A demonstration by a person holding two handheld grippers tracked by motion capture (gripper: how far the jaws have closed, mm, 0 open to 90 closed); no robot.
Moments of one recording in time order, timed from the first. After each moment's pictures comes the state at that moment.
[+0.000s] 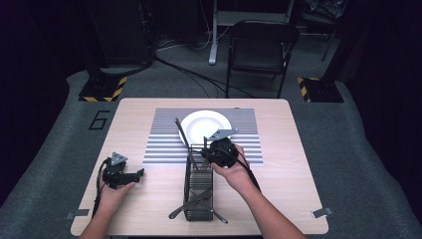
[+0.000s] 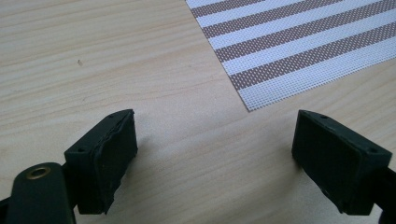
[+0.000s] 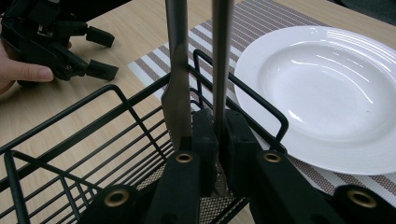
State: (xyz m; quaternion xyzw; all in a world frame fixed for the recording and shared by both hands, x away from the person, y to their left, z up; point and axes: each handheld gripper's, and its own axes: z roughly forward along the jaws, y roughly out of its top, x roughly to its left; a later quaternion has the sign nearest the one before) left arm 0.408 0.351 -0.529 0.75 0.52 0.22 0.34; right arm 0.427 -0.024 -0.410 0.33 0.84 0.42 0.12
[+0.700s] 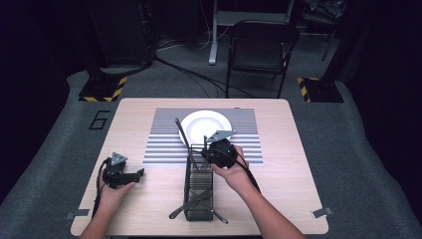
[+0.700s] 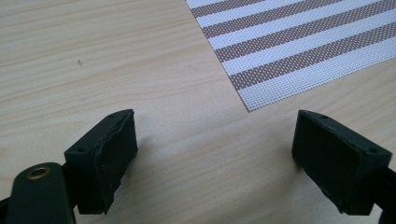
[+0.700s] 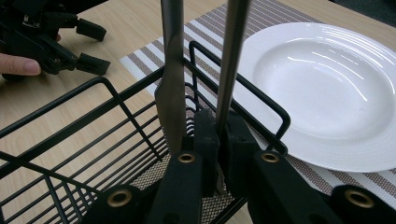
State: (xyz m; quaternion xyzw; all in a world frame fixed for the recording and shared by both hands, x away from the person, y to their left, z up) left arm 0.408 0.351 -0.529 0.75 0.52 0.22 0.34; right arm 0.426 -0.021 -0.414 0.32 0.85 0.40 0.13
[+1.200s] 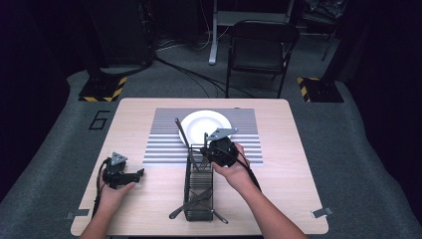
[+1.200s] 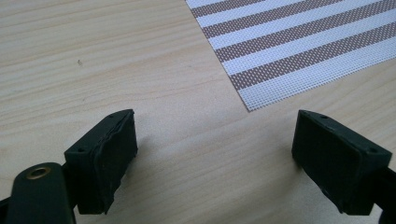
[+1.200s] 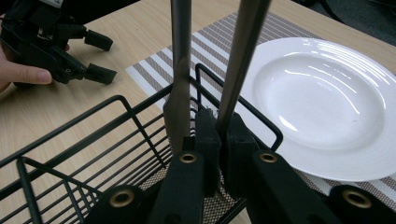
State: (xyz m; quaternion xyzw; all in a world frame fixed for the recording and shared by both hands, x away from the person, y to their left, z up) left arm 0.408 0.351 -0.529 0.75 0.52 0.22 0.34; right arm 0.423 -0.023 -0.400 0.31 0.84 0.41 0.14
